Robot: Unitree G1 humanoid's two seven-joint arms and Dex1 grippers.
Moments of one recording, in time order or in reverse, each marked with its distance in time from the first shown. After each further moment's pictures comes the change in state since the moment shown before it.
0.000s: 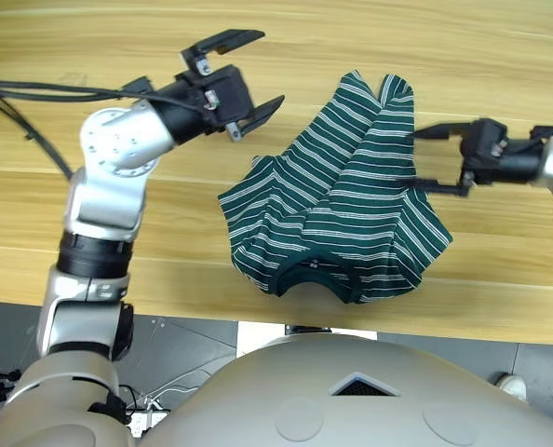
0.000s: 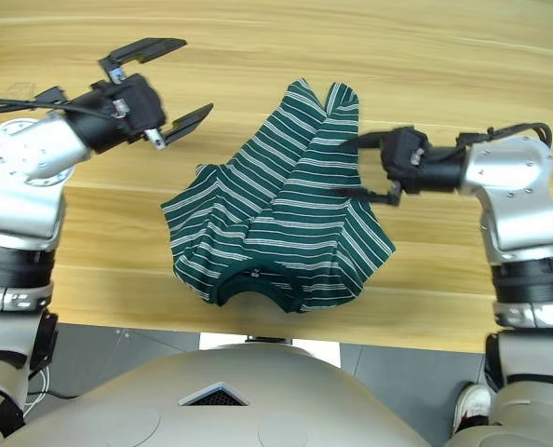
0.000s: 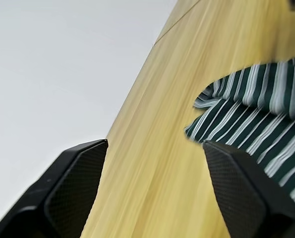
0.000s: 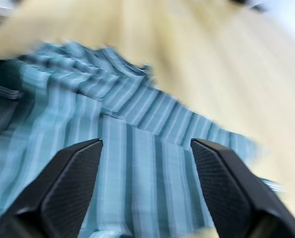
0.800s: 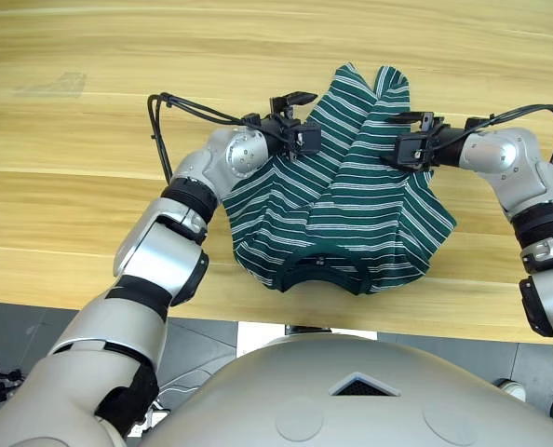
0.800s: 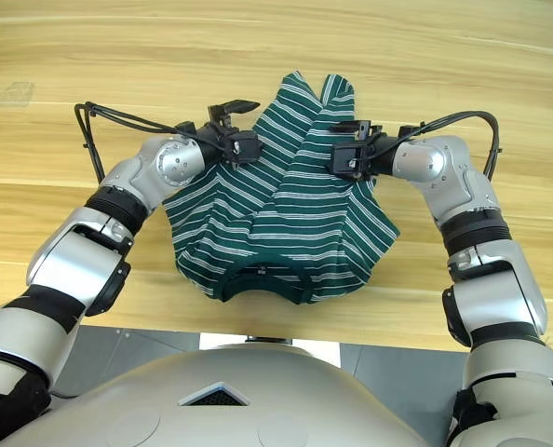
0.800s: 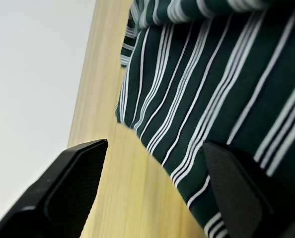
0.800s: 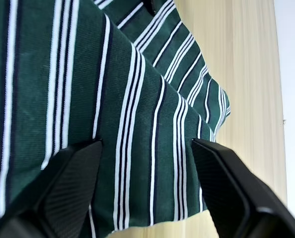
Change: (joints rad) left arm -0.317 -0.339 -0.268 0.997 0.340 -0.313 0.423; right arm -0.232 0.135 0.229 0.518 -0.515 -0.380 -0.361
